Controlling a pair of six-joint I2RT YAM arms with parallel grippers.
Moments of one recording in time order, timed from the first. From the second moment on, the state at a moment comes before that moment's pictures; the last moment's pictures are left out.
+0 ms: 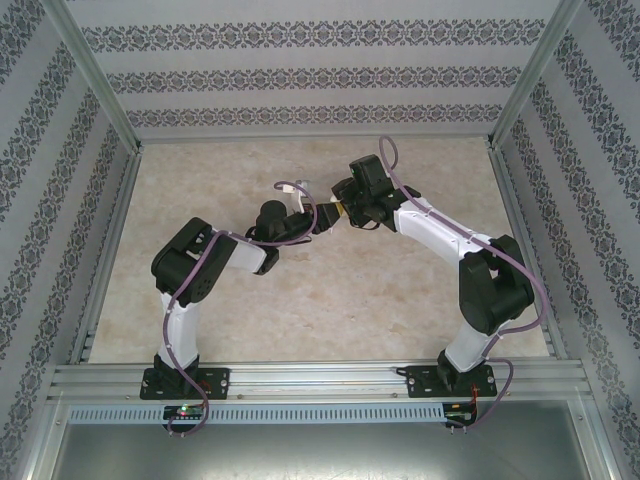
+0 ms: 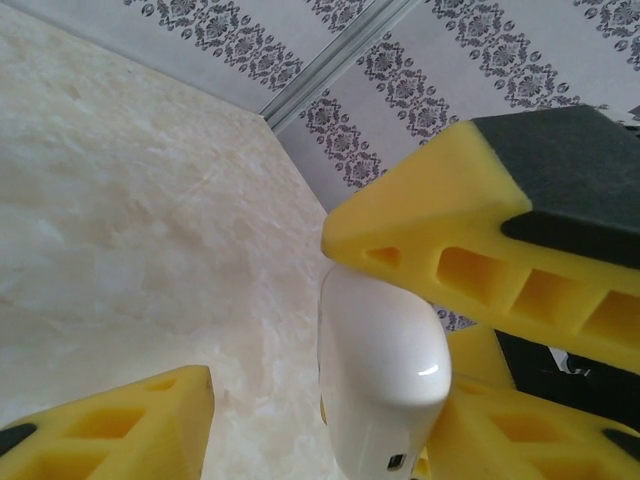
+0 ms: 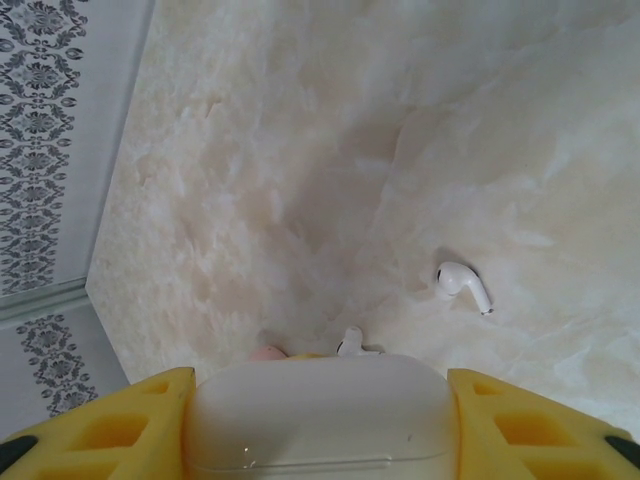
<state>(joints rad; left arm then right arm) -0.52 2.04 0.93 1.08 0.42 -0.81 0.50 1.71 1.28 -0.38 -0.04 1.39</state>
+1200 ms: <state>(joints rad) -0.38 1.93 0.94 0.95 0.63 -0.85 0.30 1.31 1.01 -0.26 -0.14 0.96</state>
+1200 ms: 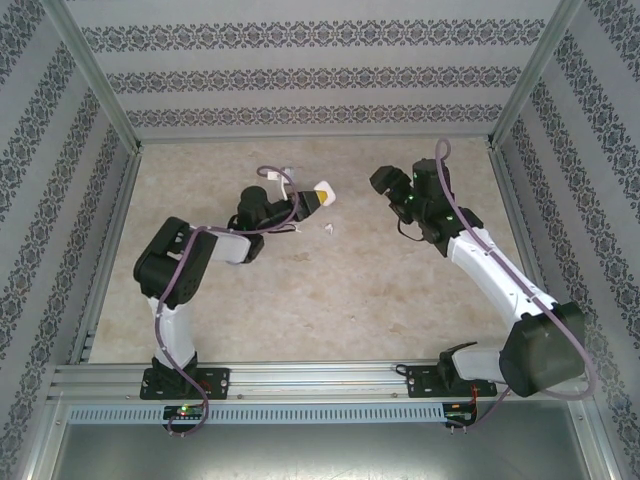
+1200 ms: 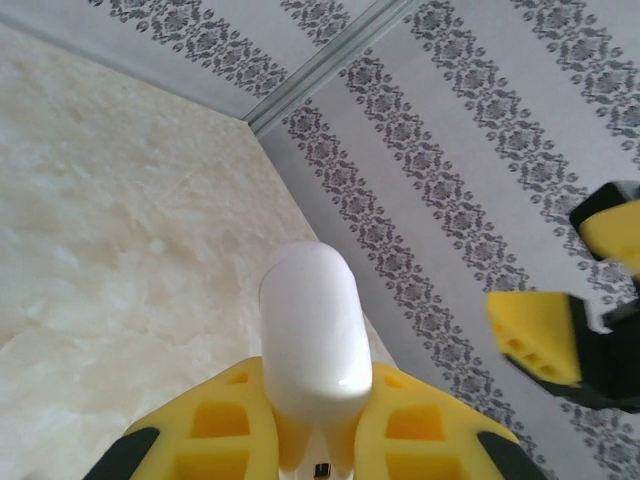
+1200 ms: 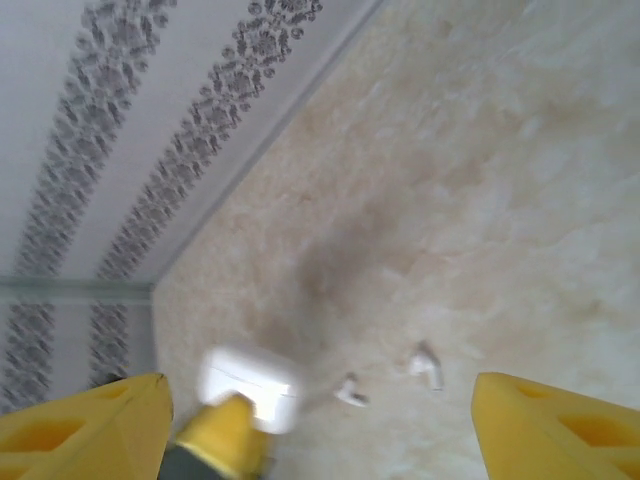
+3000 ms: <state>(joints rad) -0.35 1.58 1.04 0.36 1.02 -0.48 0.34 1.31 0.81 0.17 -0.60 0.62</state>
